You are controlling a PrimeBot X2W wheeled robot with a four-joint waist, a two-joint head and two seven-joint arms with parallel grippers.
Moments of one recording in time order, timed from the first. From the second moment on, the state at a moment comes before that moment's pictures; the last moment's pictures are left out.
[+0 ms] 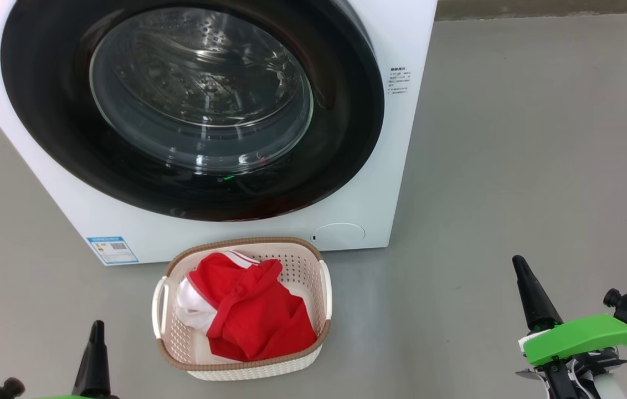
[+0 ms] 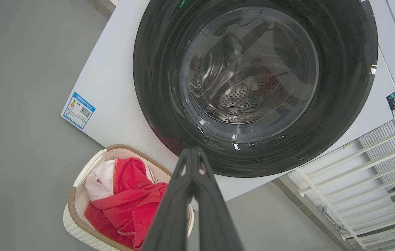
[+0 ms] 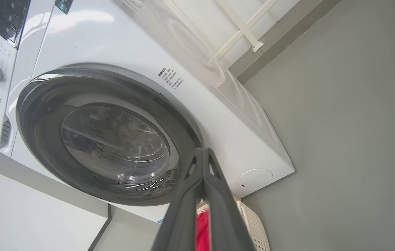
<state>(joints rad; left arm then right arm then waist) 0.01 0.05 0.02 0.16 -0.95 -0.09 -0.05 -0.16 -0.14 0.04 0.31 0.98 0.13 -0.09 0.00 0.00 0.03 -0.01</state>
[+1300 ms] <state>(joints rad) -0.03 0.05 0.05 0.22 -1.33 -0.11 0.04 -0.12 -0.09 -0.06 0.29 1.34 0.13 0.02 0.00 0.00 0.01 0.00</state>
